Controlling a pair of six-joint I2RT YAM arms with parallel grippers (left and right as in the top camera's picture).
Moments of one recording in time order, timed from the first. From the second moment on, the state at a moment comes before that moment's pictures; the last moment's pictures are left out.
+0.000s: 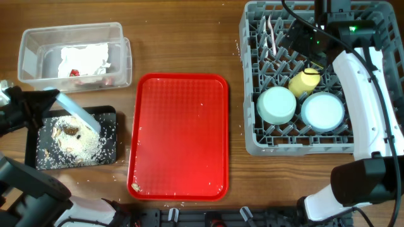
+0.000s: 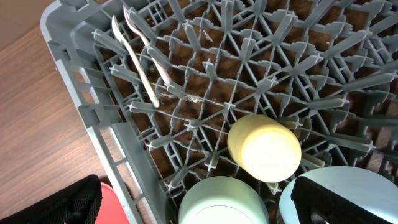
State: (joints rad) left arm 0.87 1.73 1.43 -1.33 1.10 -0.15; right arm 0.07 1.74 1.76 -1.11 0.13 0.55
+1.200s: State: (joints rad) left arm 0.88 1.66 1.43 -1.60 1.02 0.06; right arm 0.07 1.74 1.76 -1.11 0.13 0.55
